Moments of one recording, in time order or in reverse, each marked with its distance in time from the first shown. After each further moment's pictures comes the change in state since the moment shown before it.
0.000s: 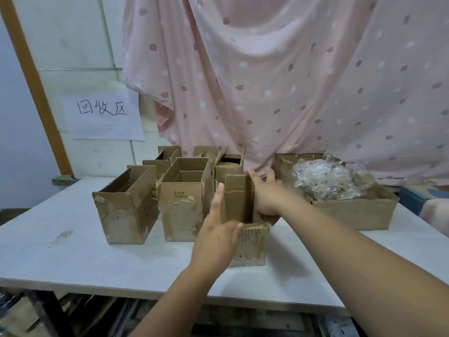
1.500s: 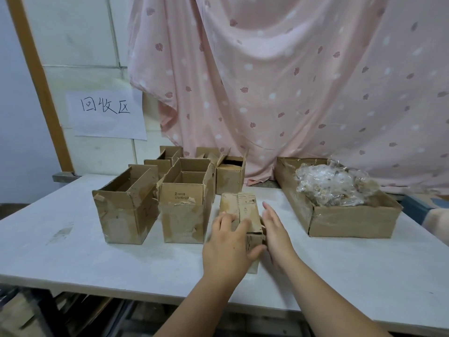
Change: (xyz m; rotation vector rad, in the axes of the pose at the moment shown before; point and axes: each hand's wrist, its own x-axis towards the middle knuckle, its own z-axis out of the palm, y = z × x) left_hand -0.001 0.016 0.025 0.176 0.113 -0.067; right_hand -0.026 0.013 0.091 1.451 0.179 0.052
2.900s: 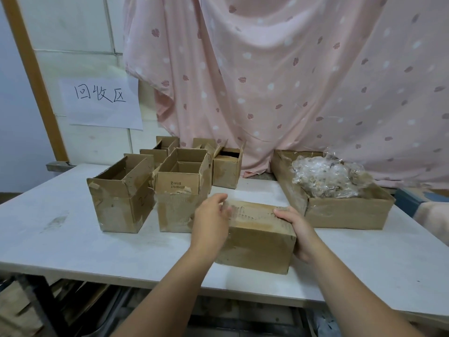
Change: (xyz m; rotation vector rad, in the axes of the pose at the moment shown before) left_hand 0.024 -0.007 -0.031 -0.566 -0.170 -0.413; right_hand -0.011 -0.021 -0.053 0.142 -0.005 0.280
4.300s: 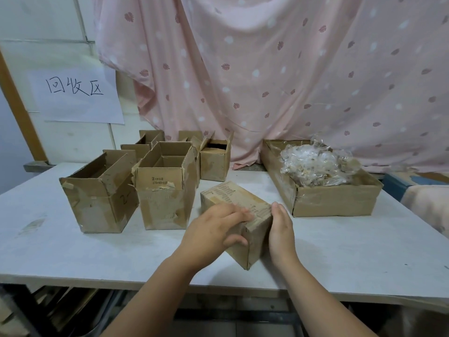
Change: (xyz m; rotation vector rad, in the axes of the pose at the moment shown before) left_hand -0.003 -0.021 0.013 0.395 -0.216 0.746; right_hand -0.014 0.036 0.025 -0.136 0.310 -0.471
